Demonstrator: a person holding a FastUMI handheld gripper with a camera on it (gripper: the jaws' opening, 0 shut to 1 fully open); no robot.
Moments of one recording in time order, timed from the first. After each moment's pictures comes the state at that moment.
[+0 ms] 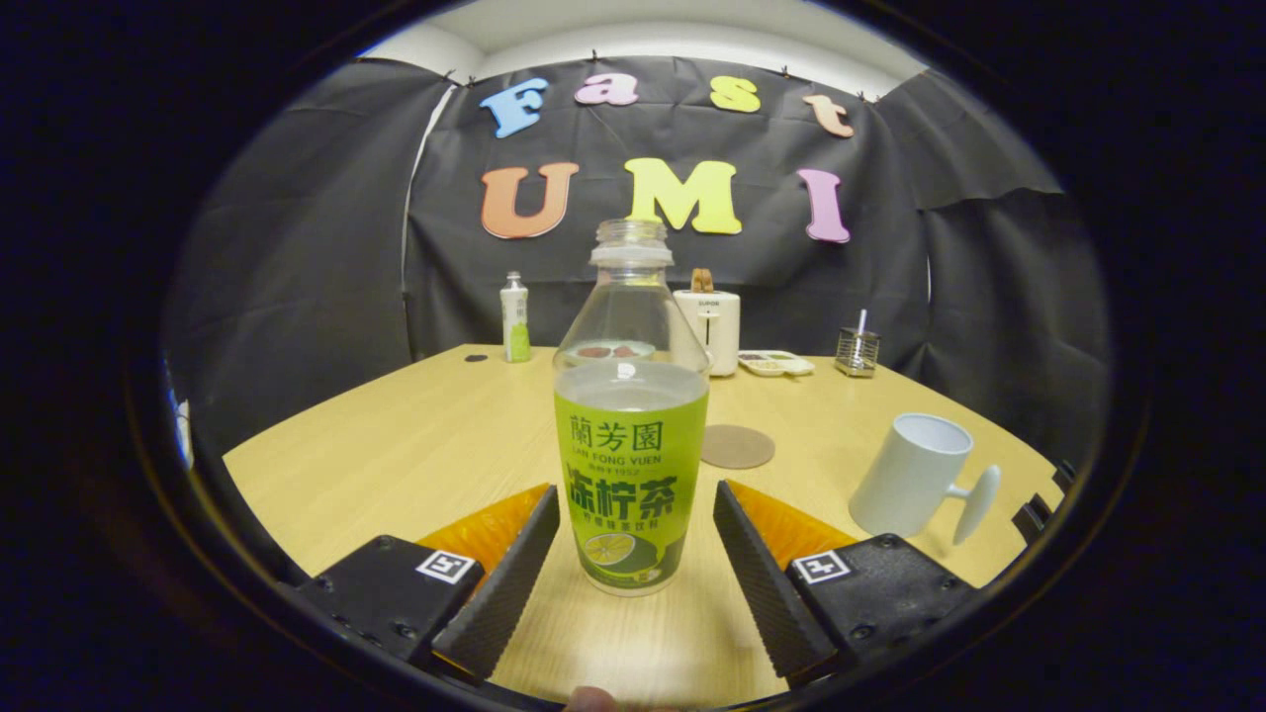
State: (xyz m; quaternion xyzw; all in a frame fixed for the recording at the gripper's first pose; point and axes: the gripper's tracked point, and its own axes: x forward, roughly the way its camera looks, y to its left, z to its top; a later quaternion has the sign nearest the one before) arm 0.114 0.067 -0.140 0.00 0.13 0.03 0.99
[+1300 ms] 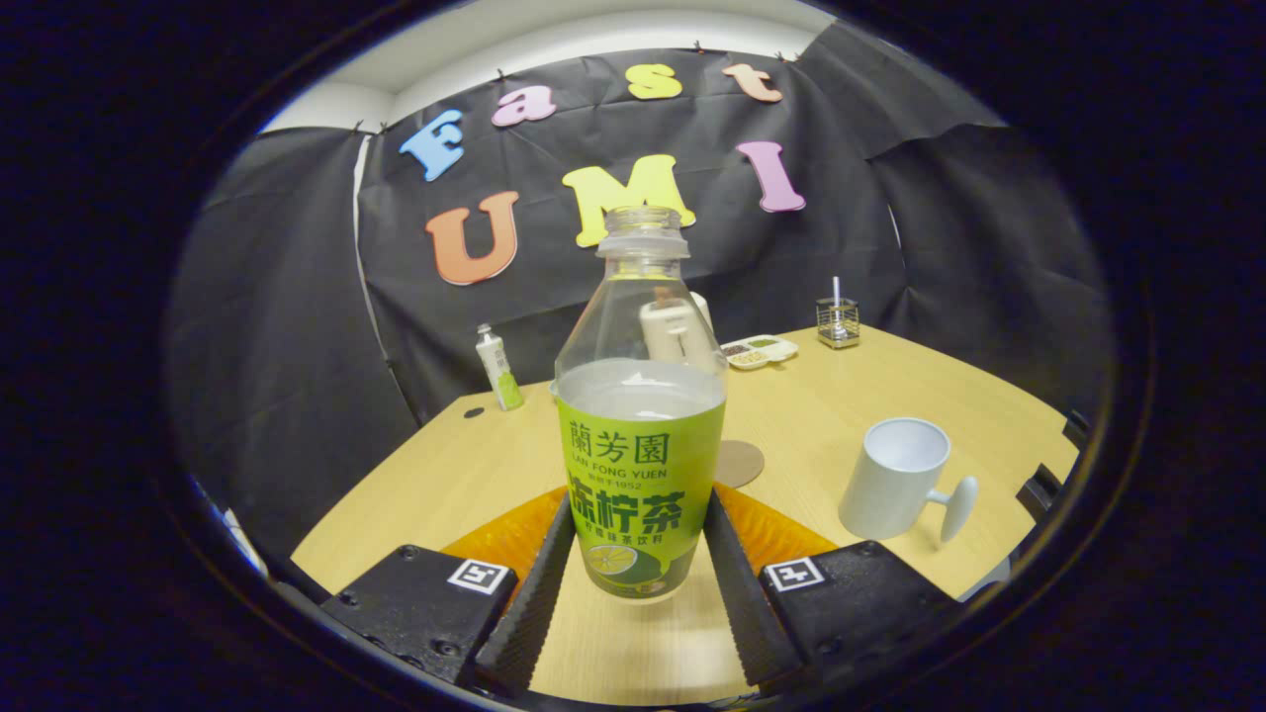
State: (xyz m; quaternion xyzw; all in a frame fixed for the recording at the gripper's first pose) arm 0.107 0.045 -0.065 0.15 0.14 0.02 0.98
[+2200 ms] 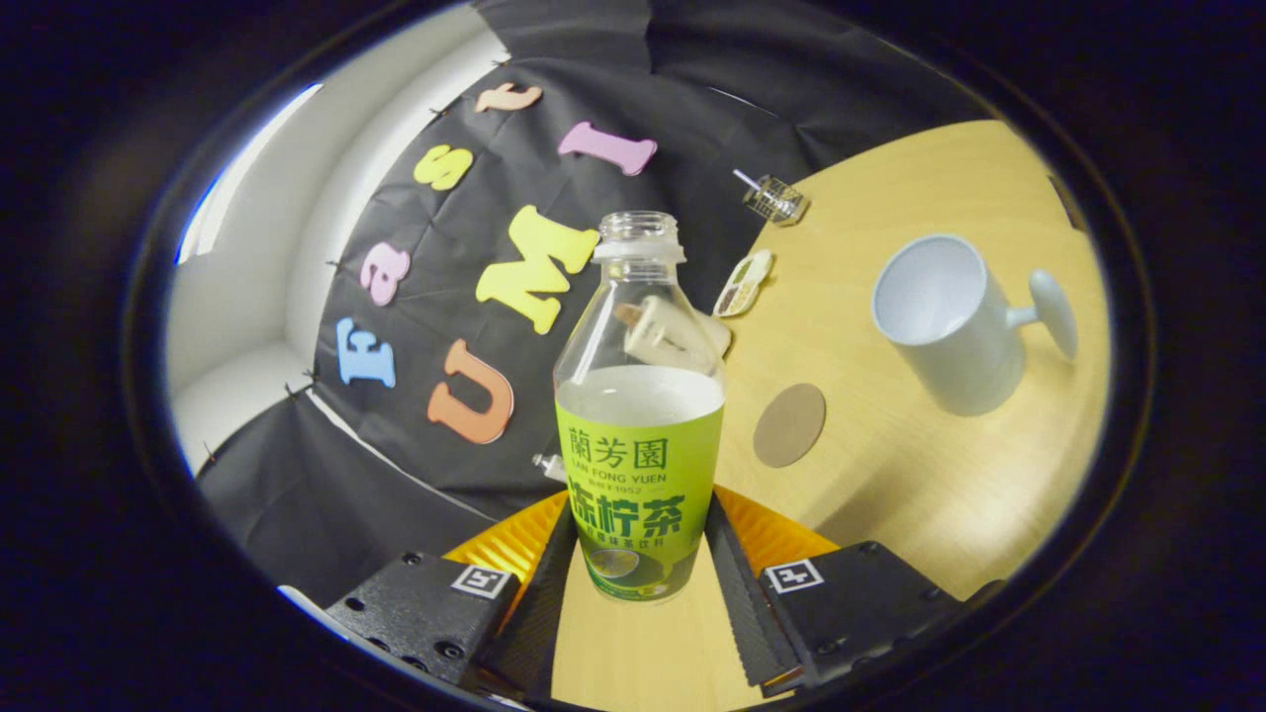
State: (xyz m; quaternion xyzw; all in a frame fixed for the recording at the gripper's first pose) arm 0.137 0.038 -0.045 0.54 0.10 0.11 0.83
